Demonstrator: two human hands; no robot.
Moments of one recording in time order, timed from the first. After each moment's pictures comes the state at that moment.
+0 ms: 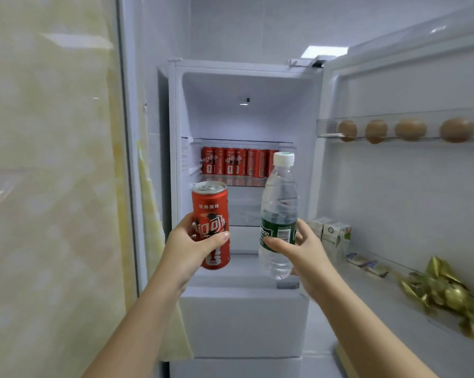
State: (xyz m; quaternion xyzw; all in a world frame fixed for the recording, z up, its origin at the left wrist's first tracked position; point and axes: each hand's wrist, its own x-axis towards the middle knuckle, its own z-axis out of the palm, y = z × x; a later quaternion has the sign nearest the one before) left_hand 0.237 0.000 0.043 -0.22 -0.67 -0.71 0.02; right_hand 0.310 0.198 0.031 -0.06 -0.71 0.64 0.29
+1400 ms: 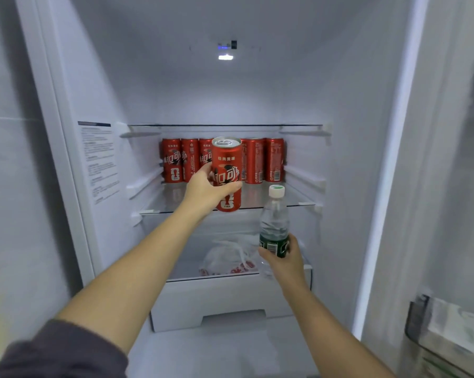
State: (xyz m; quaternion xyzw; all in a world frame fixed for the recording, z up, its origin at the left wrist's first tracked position) left_hand -0.173 0.240 0.098 -0.33 -0.71 -0.61 0.06; right_hand -0.082 0.390 -0.054 -0.19 -0.67 0.61 0.38
